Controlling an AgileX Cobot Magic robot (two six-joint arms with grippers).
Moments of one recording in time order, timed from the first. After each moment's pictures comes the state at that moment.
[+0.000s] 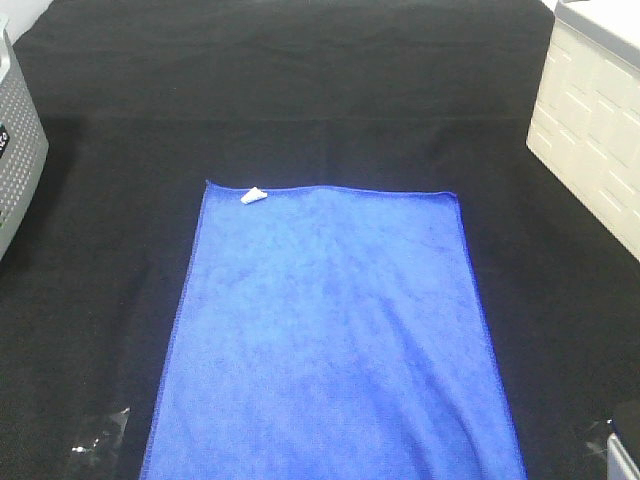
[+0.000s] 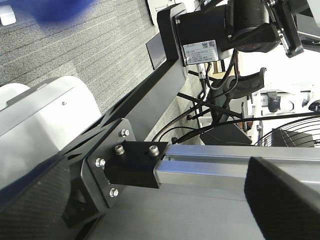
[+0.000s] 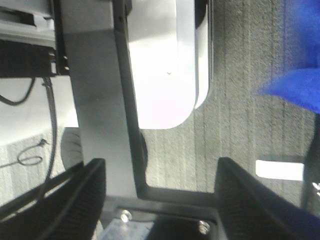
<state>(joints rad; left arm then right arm) -0.29 0.81 0.00 1.75 -1.19 -2.31 0.68 0.99 -0.48 0.38 1.21 -0.91</state>
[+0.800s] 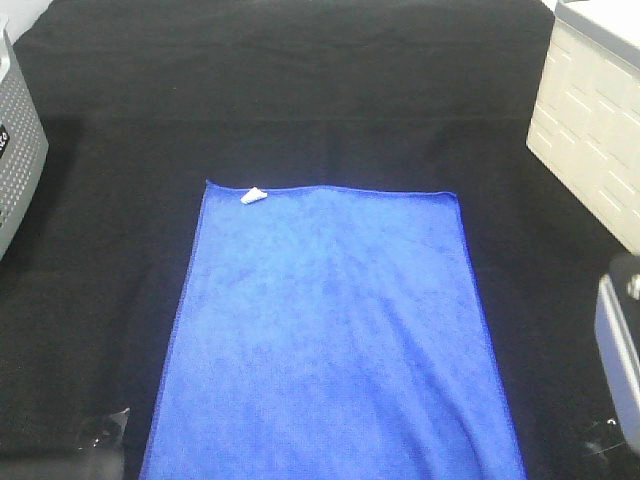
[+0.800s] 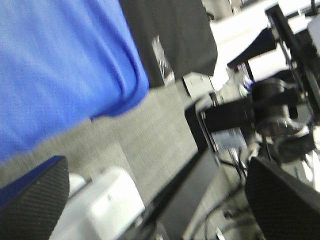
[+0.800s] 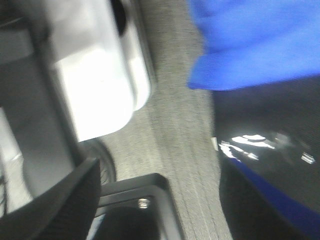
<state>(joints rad) -0.29 0.81 -0.20 1.76 -0.93 -2.33 0.68 0.99 -0.65 0.18 1.20 -0.59</state>
